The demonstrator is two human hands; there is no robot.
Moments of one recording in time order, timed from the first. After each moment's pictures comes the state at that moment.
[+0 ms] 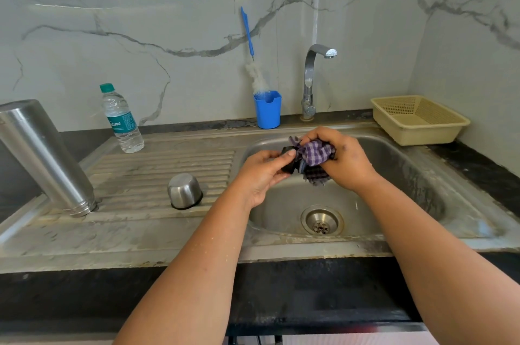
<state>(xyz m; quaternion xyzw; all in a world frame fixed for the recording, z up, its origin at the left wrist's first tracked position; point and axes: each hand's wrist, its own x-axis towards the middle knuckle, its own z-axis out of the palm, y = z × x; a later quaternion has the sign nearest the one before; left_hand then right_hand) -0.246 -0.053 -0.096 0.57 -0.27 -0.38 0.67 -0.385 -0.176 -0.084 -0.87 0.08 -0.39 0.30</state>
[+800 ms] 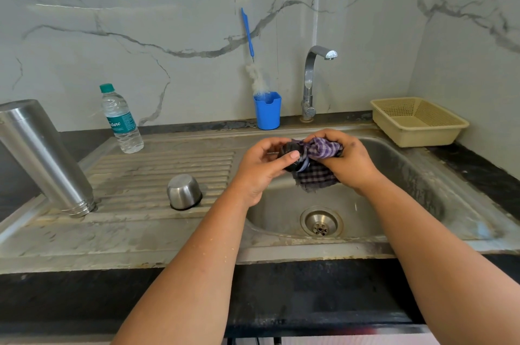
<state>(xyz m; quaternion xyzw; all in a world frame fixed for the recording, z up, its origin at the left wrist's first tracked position) -0.248 -0.045 -0.091 0.56 -0.38 -0.29 0.68 -0.388 -0.180 -0.084 -0.81 0.12 -0.38 0.43</state>
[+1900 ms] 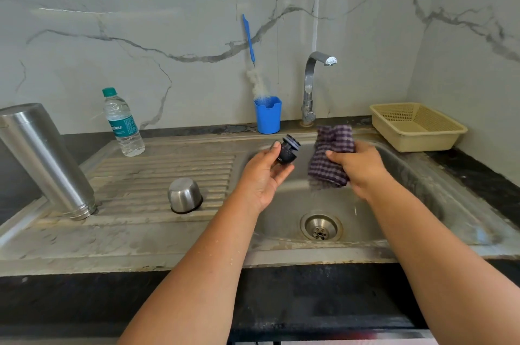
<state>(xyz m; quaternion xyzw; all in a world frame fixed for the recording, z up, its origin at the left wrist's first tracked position) -0.255 -0.056 -0.088 0.40 -0.15 -0.42 0.80 -0.389 -0.178 -0.074 -0.61 0.39 -0.35 0.59</state>
